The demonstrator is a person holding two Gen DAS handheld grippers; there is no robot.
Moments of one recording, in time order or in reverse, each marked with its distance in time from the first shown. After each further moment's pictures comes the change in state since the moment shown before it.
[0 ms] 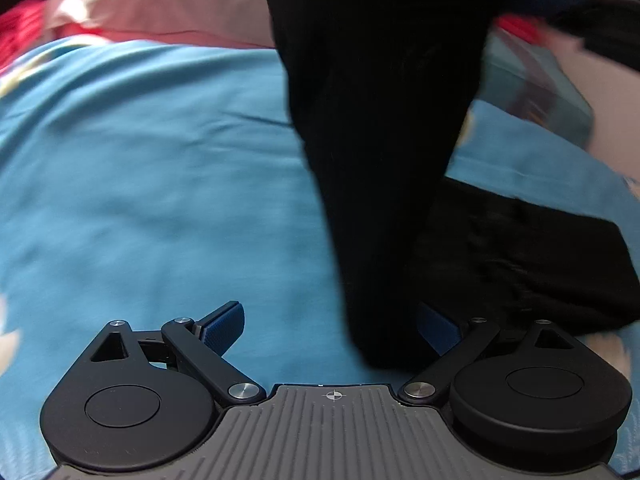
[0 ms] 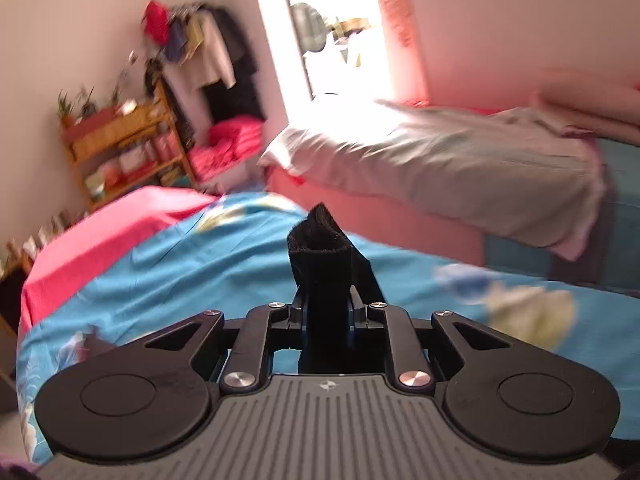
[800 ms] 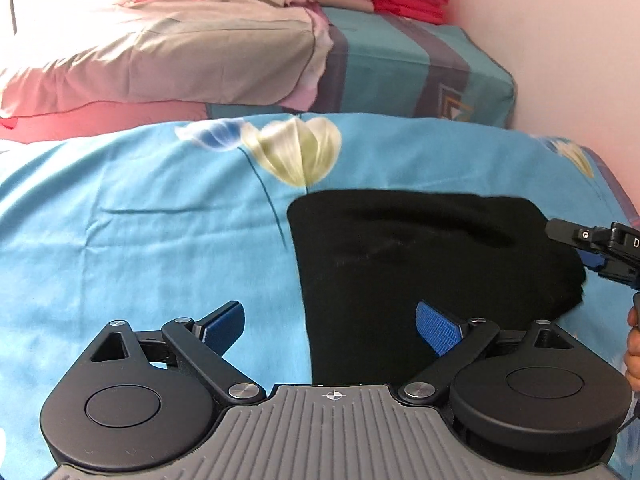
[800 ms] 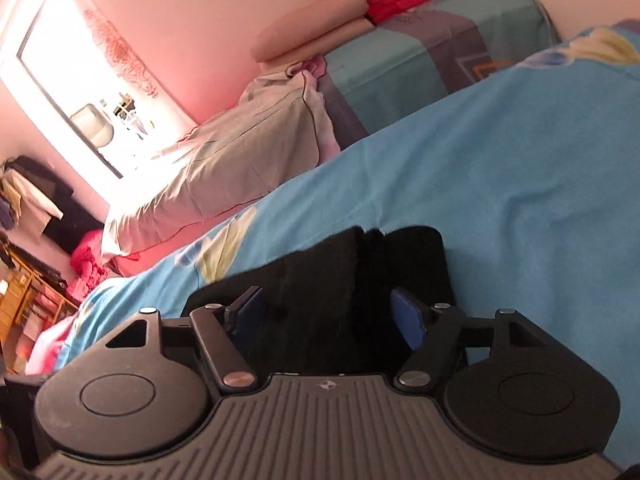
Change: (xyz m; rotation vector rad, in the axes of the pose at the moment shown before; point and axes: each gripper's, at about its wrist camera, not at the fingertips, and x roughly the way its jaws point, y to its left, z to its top) left arm -0.001 -0.079 0.036 0.205 -0.048 -0.104; right arm -0.142 -0.234 -0.134 0.660 -0.046 -0.342
